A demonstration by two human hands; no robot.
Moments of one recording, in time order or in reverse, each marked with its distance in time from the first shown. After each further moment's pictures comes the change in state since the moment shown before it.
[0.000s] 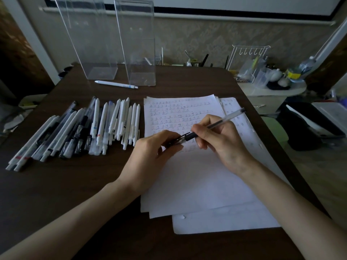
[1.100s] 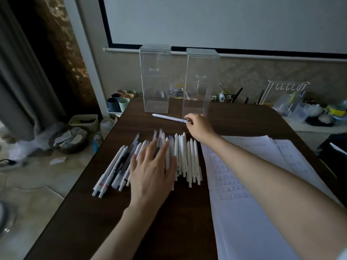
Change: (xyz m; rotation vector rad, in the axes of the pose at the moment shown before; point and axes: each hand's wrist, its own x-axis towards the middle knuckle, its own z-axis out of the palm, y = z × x) left_hand -0.009 -0.078 -0.088 0.665 0.223 -0.354; right_hand 0.219 0.058 0.111 -1.053 0.002 -0.090
